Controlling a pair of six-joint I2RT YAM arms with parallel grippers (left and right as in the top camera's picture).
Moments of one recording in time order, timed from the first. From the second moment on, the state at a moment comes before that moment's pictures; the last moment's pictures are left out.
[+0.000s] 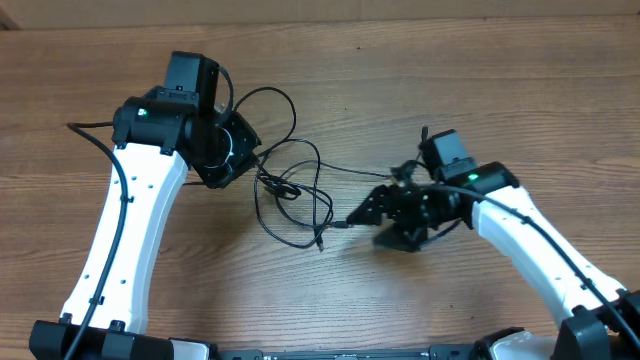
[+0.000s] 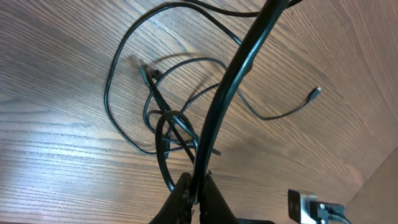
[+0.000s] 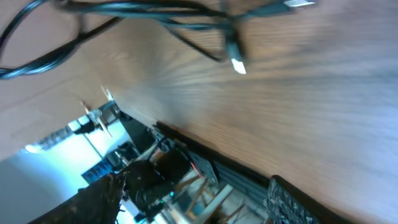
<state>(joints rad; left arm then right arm) -0.16 1.56 1.55 -1.24 0.30 -0.86 0.36 1.47 0.97 -0.81 -0.85 0.69</state>
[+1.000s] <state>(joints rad) -0.15 1.56 1.55 -1.31 0.43 -1.18 0.64 1.60 0.96 -0.41 -0.65 1.69</state>
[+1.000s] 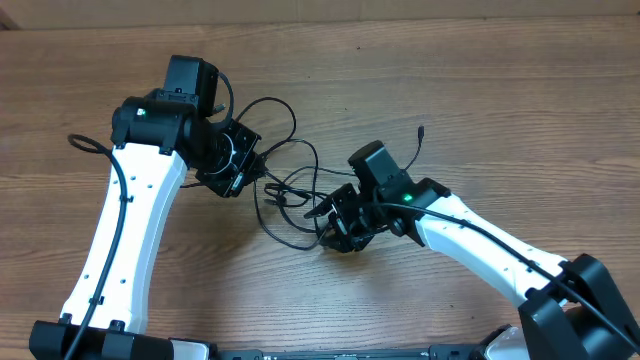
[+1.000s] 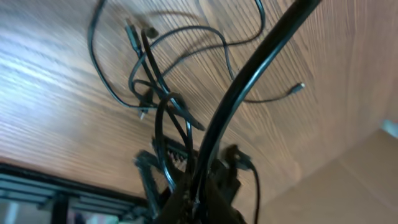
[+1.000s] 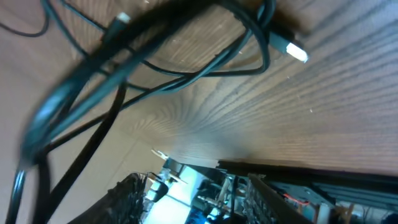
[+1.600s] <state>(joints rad) -0.15 1.56 1.55 -1.34 0.47 -1.20 0.60 1.73 0.96 -0.28 -0.62 2.05</state>
